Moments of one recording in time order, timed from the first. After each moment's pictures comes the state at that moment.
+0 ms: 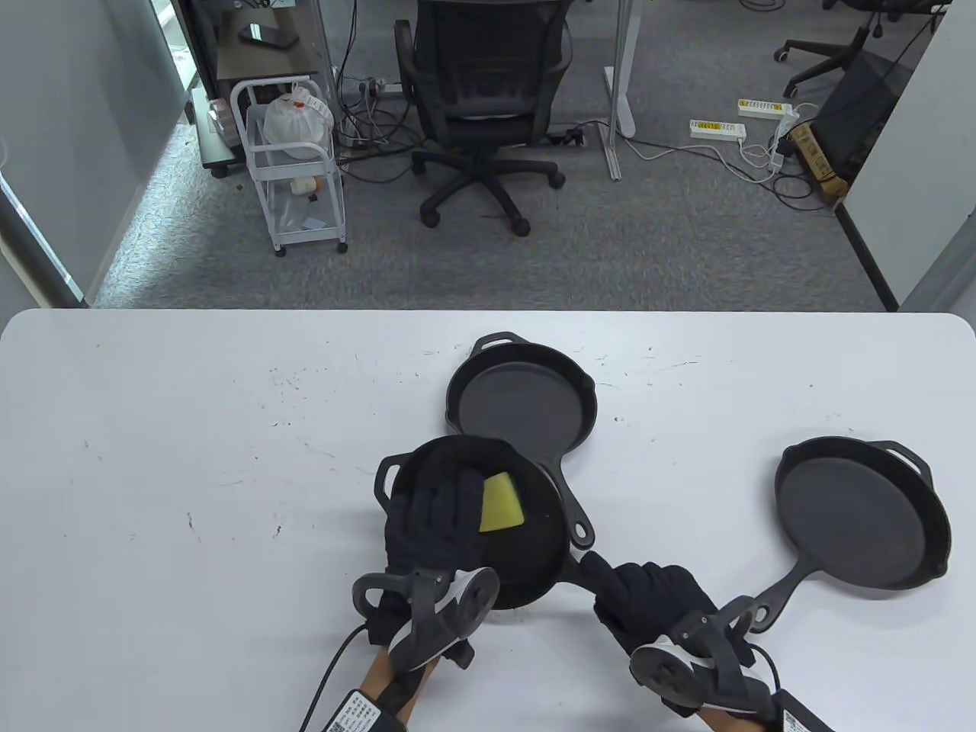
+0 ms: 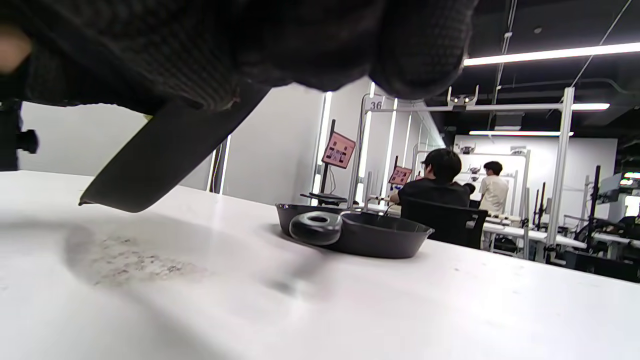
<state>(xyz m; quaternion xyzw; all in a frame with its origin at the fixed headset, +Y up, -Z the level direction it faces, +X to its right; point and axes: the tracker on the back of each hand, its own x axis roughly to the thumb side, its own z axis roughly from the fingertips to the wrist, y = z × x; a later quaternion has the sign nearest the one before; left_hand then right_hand) -0.088 -0.693 -0.265 0.22 -0.05 -0.01 0.97 0.173 -0.702 -0.221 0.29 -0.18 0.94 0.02</state>
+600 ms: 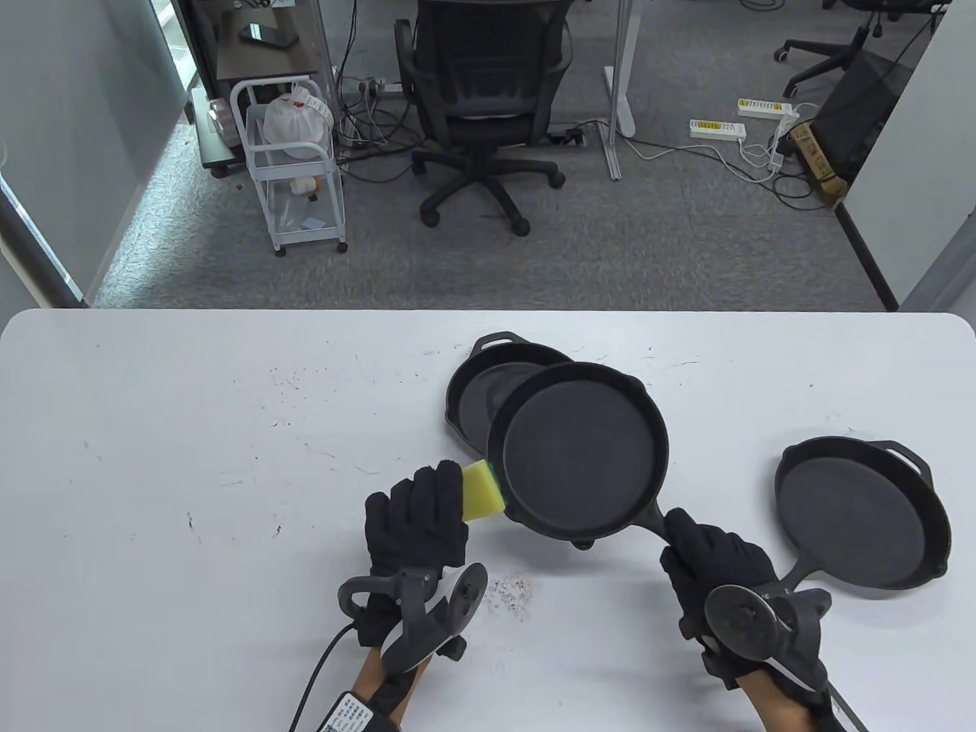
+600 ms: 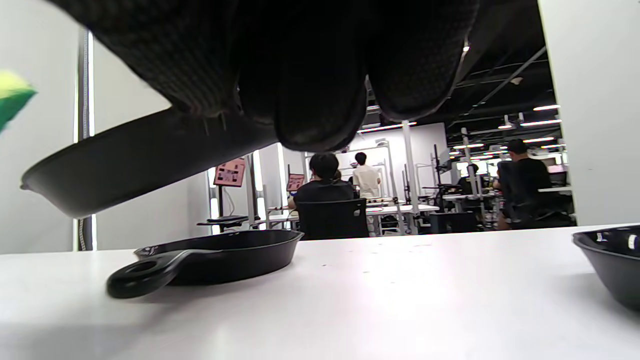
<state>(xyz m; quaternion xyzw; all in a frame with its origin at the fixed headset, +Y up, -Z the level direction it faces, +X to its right) -0.093 -0.682 -0.257 0.24 -0.03 -0.01 0.97 0.246 -0.691 -0.247 0.08 -0.20 0.97 0.11</state>
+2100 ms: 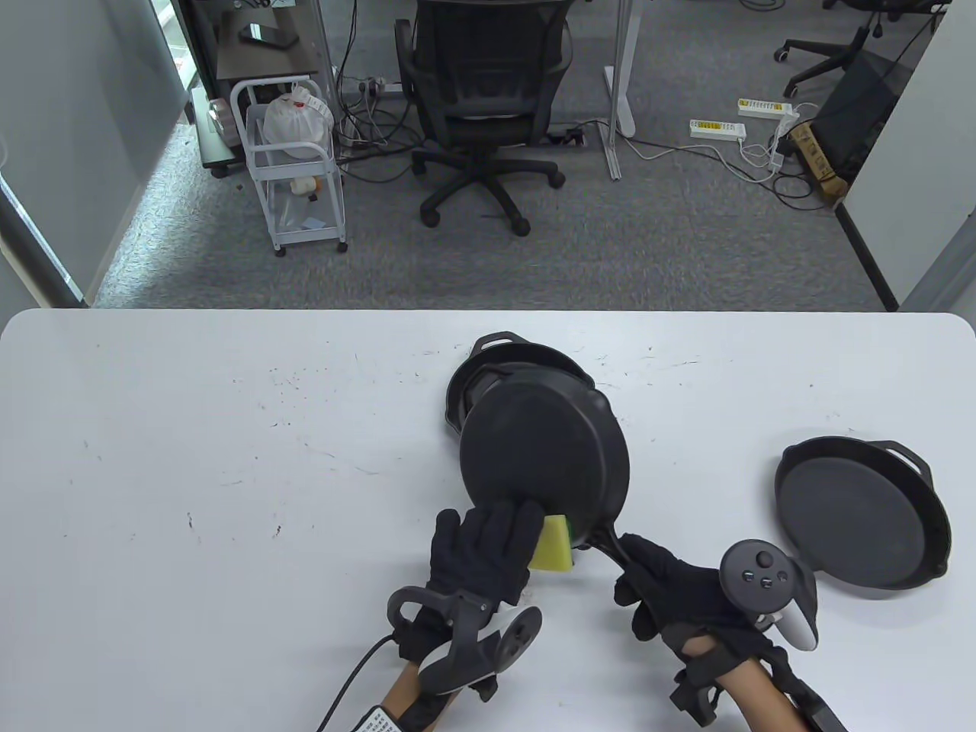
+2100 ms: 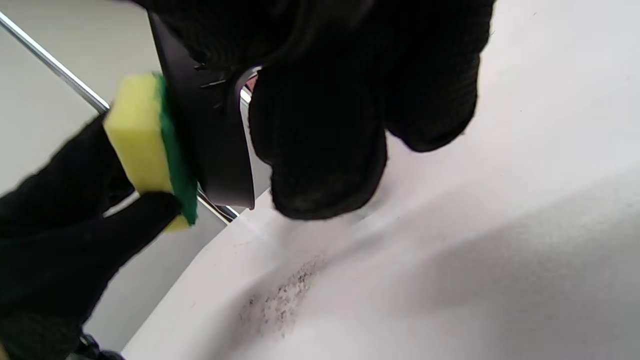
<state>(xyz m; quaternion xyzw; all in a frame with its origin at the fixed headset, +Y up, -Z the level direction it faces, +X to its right) -0.040 -0.695 -0.234 0.21 -0.18 -0.02 0.96 0.224 -0.722 -0.267 0.17 0.07 0.90 0.40</state>
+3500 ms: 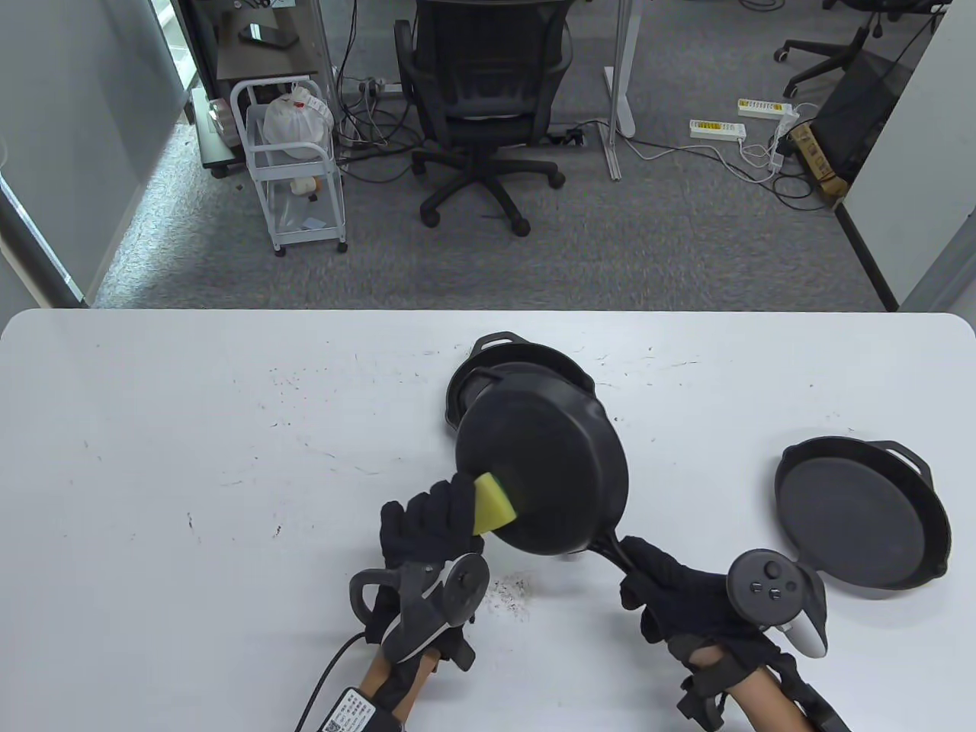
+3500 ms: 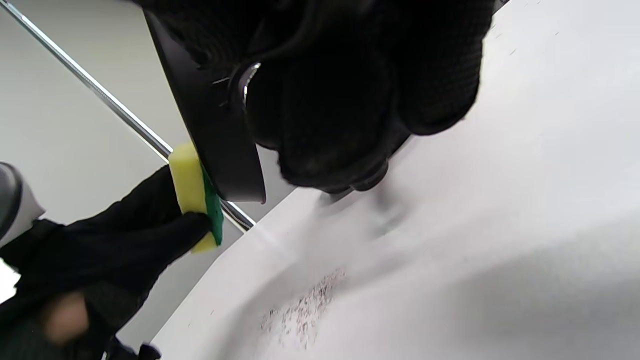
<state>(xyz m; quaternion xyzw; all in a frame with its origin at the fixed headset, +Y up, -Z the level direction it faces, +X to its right) -0.076 -0.703 -0.265 0.12 -0.11 0.06 0.98 0.235 -0.712 -0.259 0.17 0.04 0.89 0.43</state>
